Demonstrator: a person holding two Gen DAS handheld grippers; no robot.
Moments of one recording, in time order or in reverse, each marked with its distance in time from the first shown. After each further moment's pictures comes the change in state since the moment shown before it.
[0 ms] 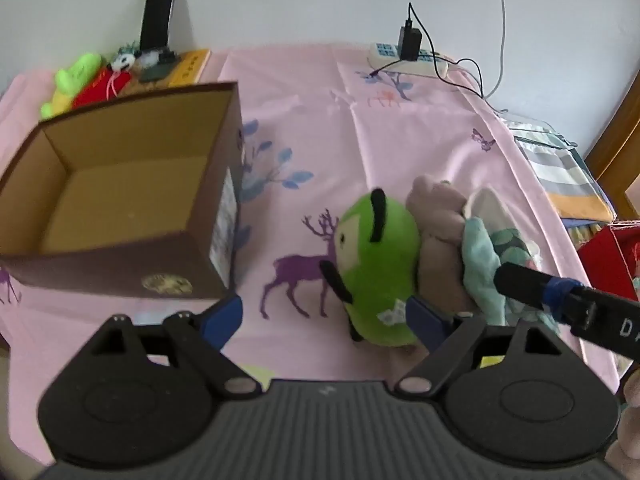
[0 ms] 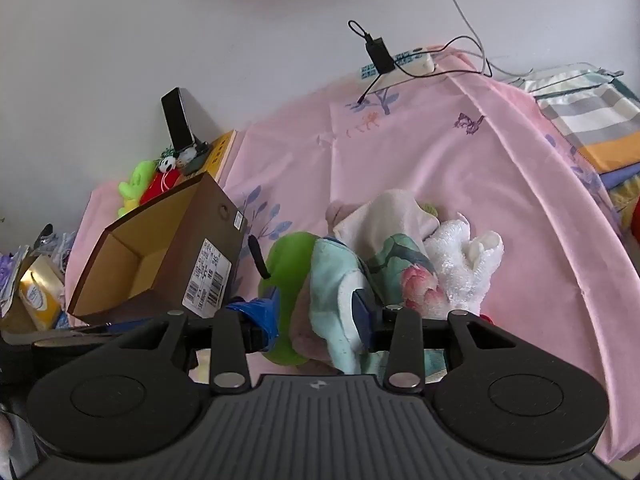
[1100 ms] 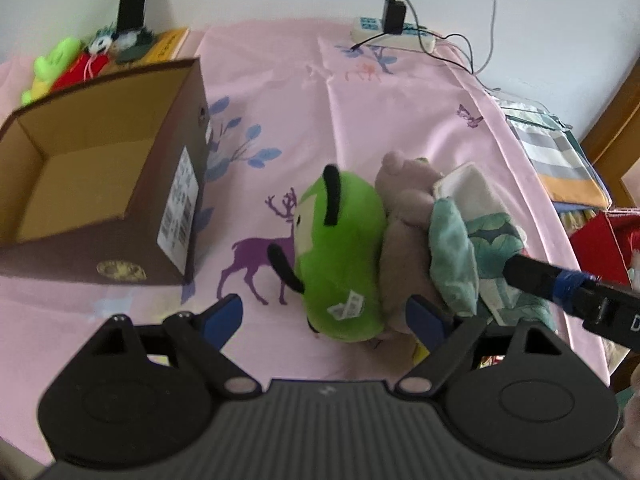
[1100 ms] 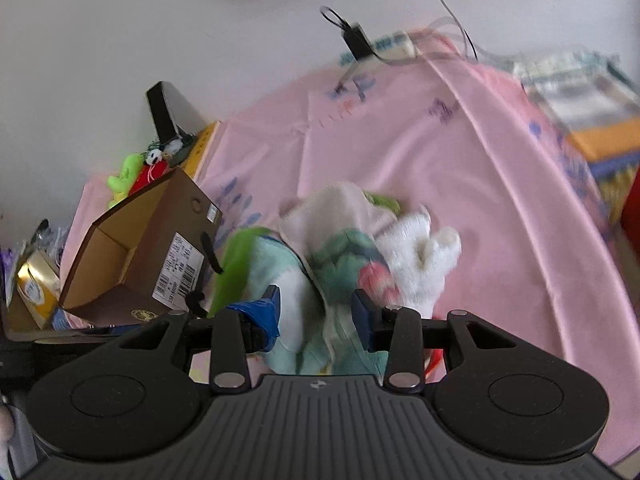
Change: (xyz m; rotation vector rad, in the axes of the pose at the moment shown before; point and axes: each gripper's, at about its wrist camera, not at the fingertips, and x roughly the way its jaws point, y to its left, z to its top) left arm 0.022 -0.028 0.005 0.022 0.055 -0.020; right arm -0.013 -0.045 0.021 -0.024 0.047 0.037
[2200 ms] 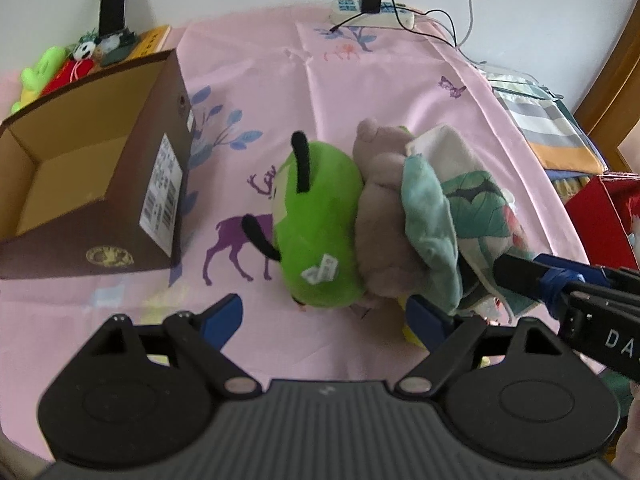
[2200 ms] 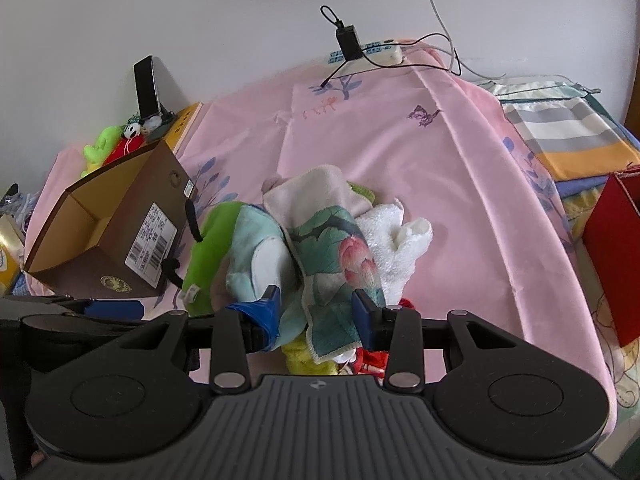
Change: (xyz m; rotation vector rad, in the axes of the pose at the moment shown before) left arm 0.002 -0.018 -0.019 0.050 0.045 0.007; right arm -0.008 0.011 -0.020 -0.075 0.015 -0.124
